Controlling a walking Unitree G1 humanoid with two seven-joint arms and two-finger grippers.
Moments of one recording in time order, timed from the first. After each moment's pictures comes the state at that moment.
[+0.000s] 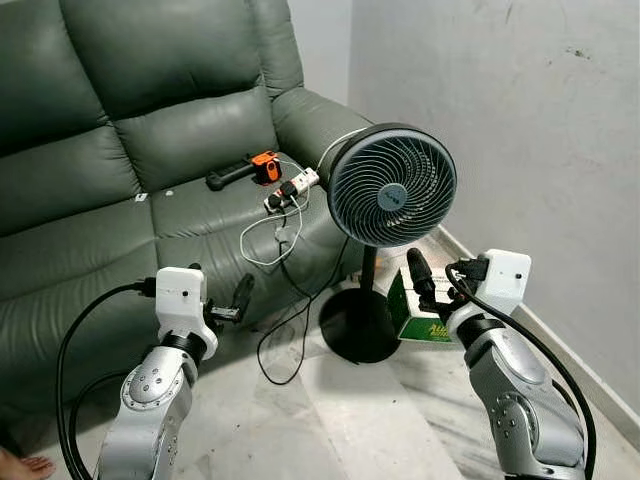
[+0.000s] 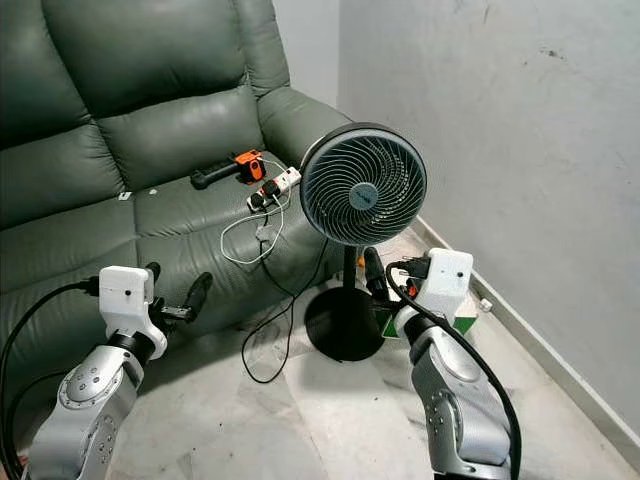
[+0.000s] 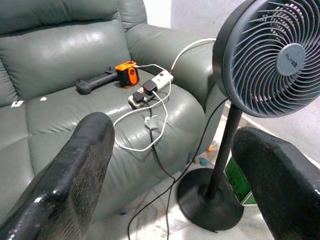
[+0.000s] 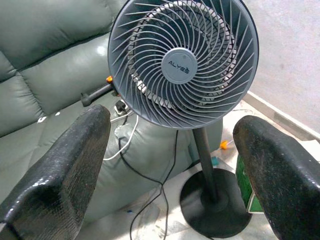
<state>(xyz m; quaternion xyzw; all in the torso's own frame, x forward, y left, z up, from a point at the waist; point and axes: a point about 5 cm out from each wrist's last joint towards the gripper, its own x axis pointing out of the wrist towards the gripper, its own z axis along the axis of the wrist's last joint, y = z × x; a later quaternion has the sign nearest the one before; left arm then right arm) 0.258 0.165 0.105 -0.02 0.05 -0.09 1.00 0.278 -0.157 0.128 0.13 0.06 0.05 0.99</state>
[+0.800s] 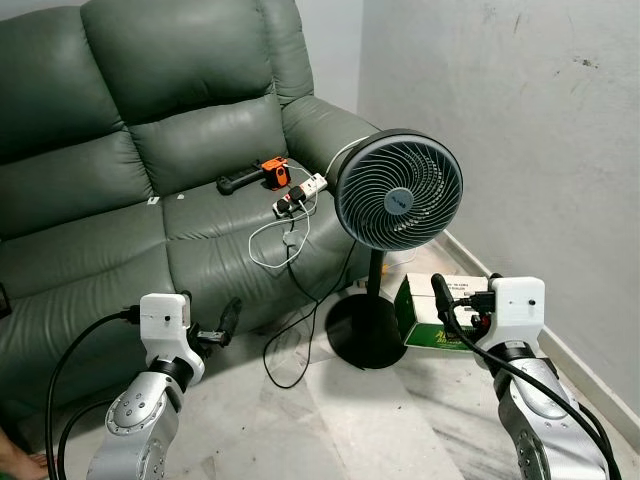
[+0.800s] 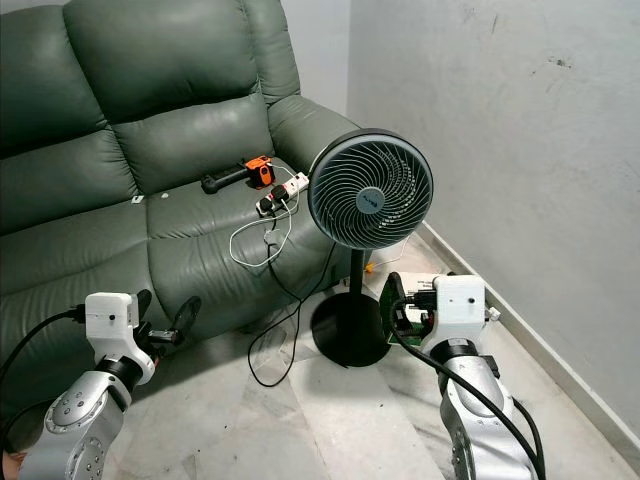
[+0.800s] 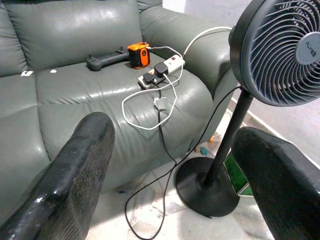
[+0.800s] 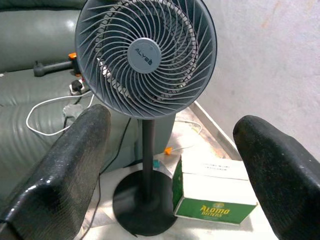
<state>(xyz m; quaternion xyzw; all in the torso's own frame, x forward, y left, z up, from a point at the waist) 0.245 0.182 0.080 -0.06 0.08 -0.07 0.99 0.253 -0.188 0.109 -0.03 0.06 0.01 1.00</state>
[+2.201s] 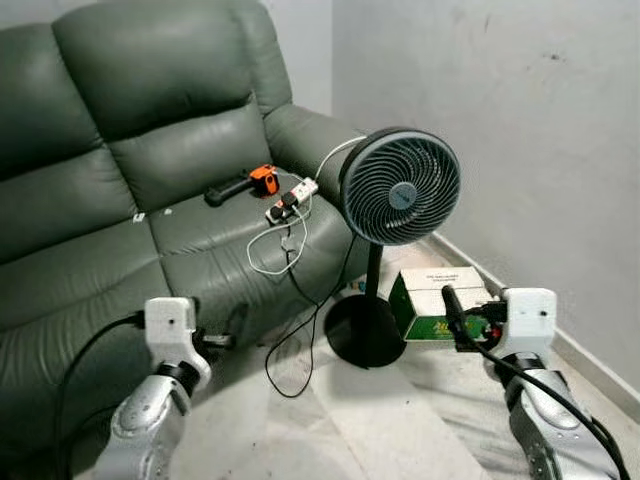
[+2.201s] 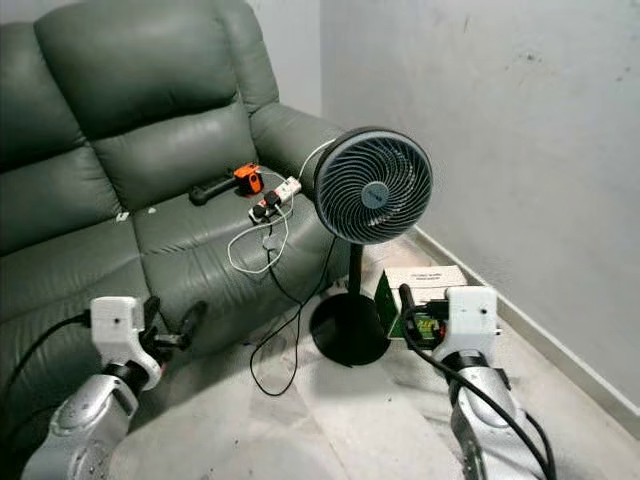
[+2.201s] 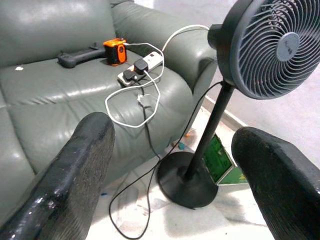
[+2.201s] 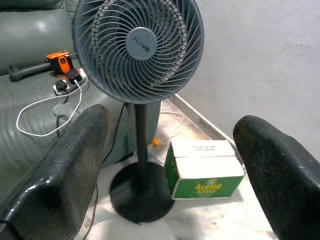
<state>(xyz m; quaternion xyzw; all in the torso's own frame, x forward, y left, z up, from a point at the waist) 0.241 0.176 0.075 -0.09 0.11 -0.08 0.99 0.245 -0.196 0.102 -0.01 0.08 0.00 1.00</state>
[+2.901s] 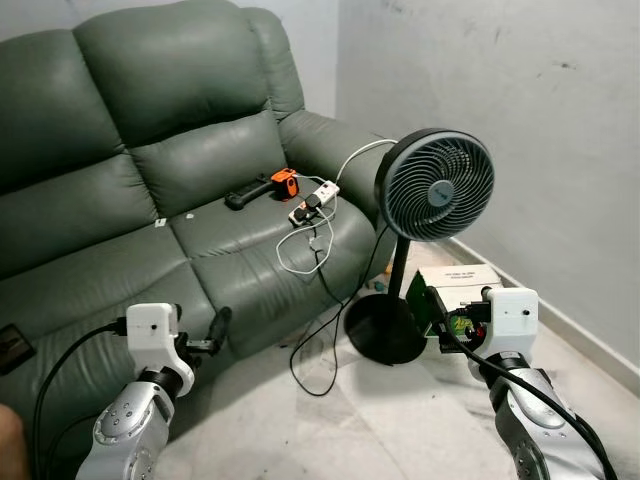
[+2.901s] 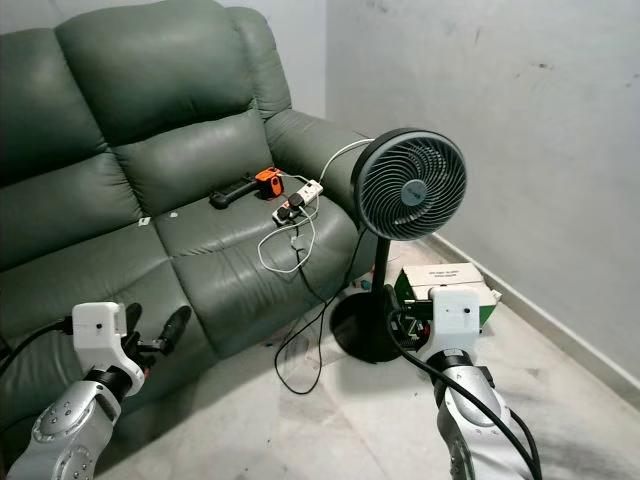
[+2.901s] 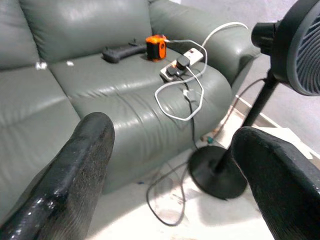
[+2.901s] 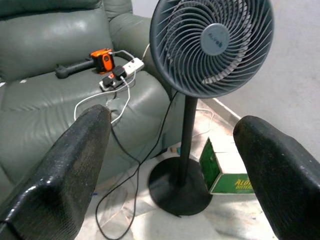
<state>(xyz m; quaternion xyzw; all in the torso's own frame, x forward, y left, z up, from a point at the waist) 0.239 0.189 0.073 -0.10 0.12 -0.05 0.99 0.248 -0.186 0.101 -0.01 0.08 0.03 1.00</state>
